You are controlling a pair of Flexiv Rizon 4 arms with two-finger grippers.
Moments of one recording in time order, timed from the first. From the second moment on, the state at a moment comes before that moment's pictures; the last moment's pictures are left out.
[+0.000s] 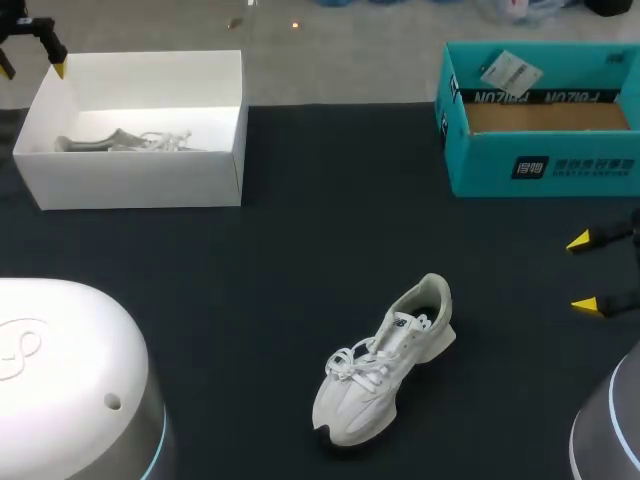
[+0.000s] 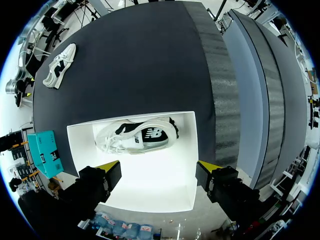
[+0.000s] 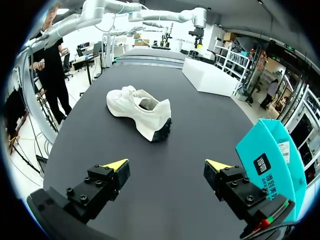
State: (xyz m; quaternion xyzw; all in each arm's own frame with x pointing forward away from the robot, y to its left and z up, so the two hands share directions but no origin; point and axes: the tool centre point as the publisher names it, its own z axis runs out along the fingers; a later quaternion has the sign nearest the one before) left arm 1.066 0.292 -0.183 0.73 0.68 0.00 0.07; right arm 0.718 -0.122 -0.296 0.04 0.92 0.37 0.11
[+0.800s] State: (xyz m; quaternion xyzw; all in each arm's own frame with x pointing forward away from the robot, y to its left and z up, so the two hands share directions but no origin) left arm 1.066 0.292 -0.183 0.73 0.68 0.00 0.07; right arm 0.713 -0.081 -0.310 -0.10 0.92 0.38 0.07
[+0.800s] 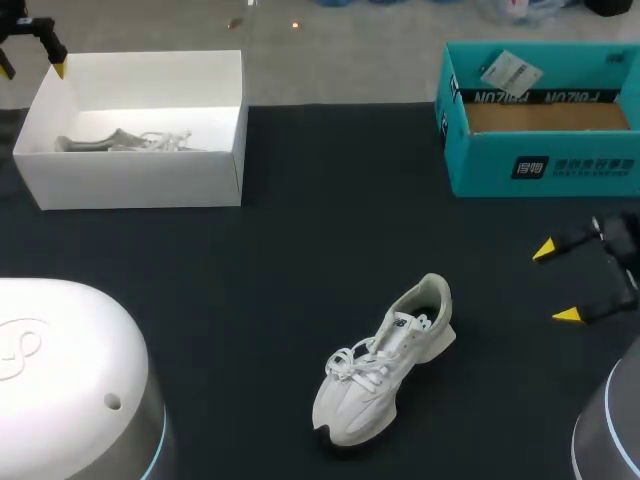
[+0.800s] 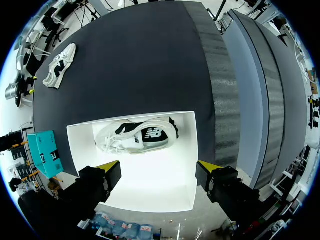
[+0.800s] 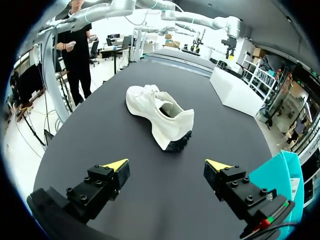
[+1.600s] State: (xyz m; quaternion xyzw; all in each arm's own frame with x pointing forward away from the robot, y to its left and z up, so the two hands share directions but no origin) left arm 1.066 0.292 -0.183 0.73 0.68 0.00 0.07; right arm 0.763 -0.006 -0.363 -0.27 0.88 0.39 -0.06
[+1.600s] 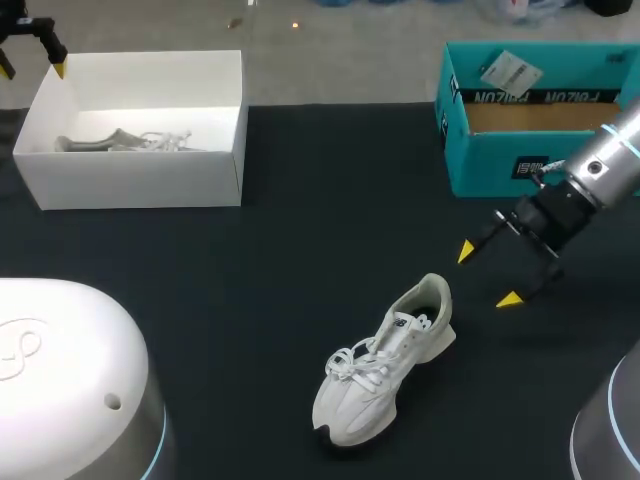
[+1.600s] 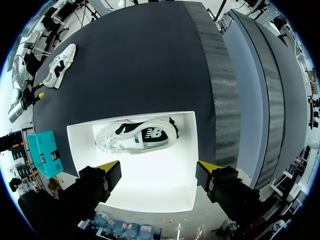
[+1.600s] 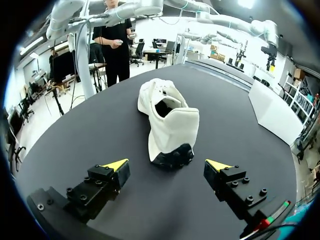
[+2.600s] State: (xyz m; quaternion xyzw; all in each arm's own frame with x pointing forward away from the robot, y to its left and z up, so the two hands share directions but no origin) left arm 1.066 0.292 -0.183 0.73 0.68 0.00 0.07; right arm 0.755 0.048 -0.422 -0.24 0.87 0.40 -0.16
